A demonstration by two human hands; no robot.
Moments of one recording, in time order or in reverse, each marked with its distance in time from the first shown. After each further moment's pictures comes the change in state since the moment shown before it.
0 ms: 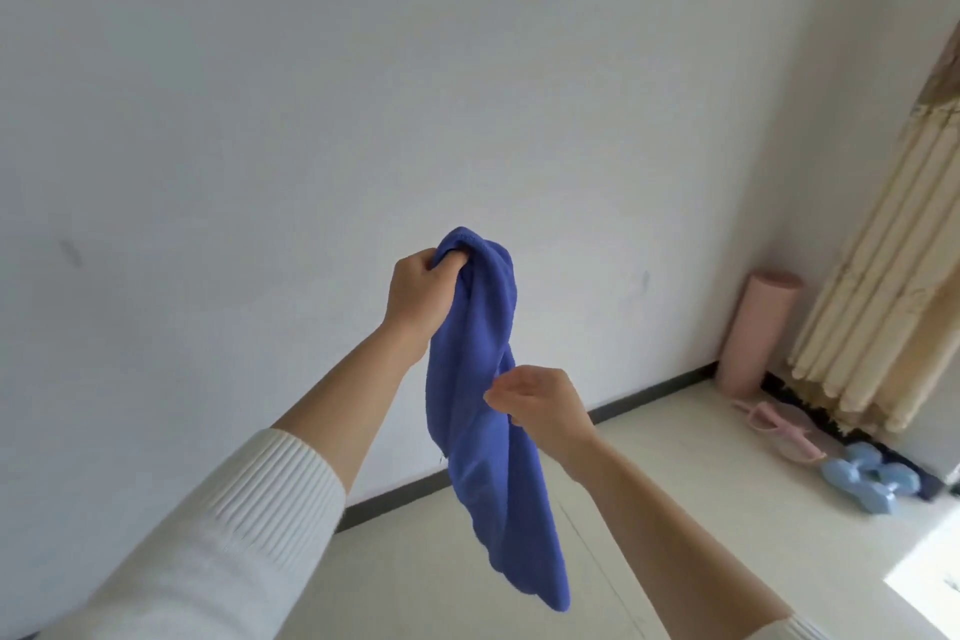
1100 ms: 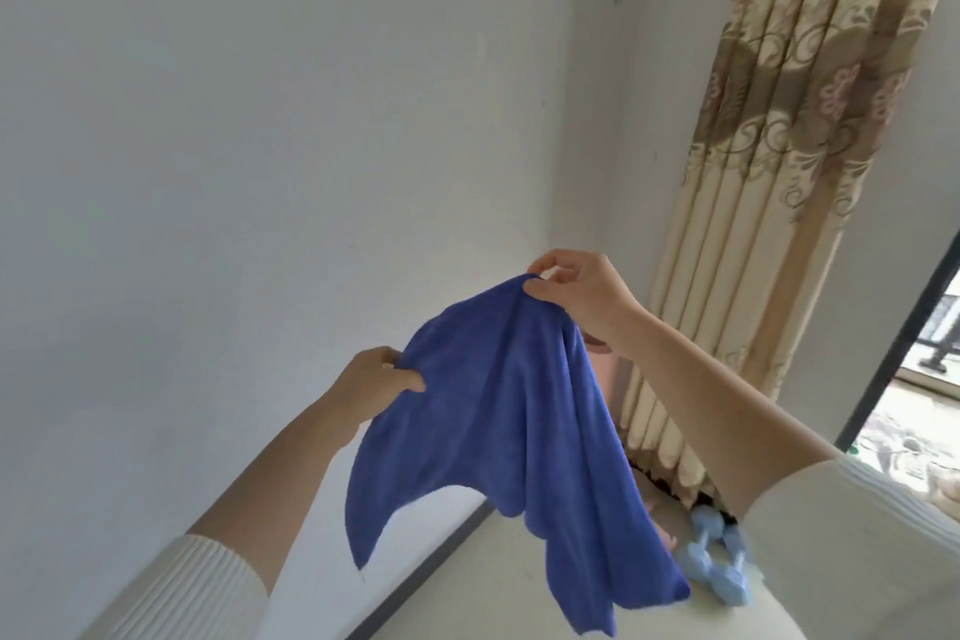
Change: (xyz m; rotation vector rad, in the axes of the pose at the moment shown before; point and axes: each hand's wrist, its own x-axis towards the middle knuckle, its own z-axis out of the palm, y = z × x) left_hand 0.395 -0.041 0.536 0.259 -0.607 -0.174; right_hand 0.424 0.016 -0.598 -0.209 0.488 -0.168
